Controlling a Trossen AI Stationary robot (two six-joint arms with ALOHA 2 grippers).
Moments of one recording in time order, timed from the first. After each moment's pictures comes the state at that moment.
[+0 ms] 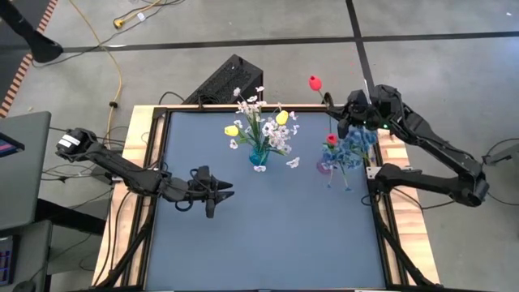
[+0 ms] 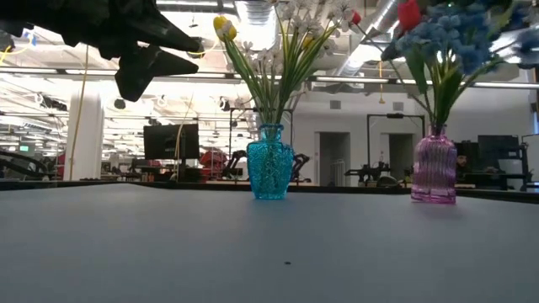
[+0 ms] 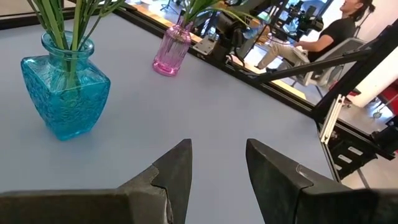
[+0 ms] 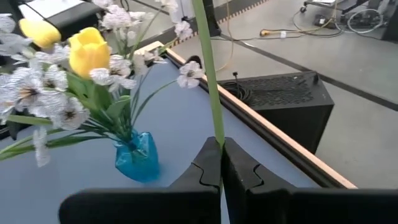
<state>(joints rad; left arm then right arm) -0.37 1.11 0.43 0.42 -0.51 -0.58 -0.73 0.82 0.91 -0.48 -0.21 0.10</state>
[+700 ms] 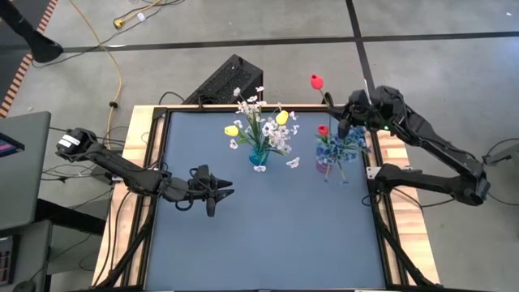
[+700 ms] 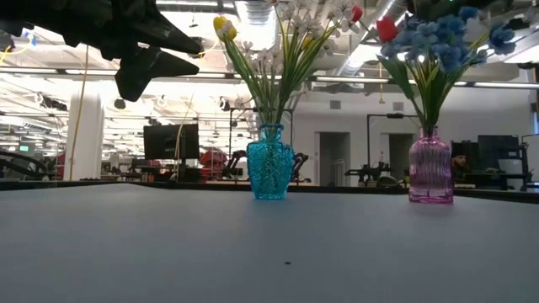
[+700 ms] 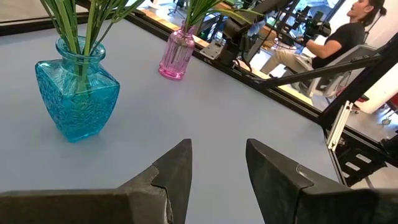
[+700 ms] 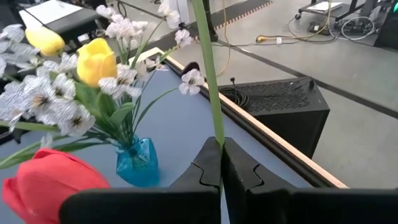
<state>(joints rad) -0.37 1.11 0.44 0.42 -0.55 -0.59 -0.69 0.81 0.93 -0.48 -0.15 0.12</state>
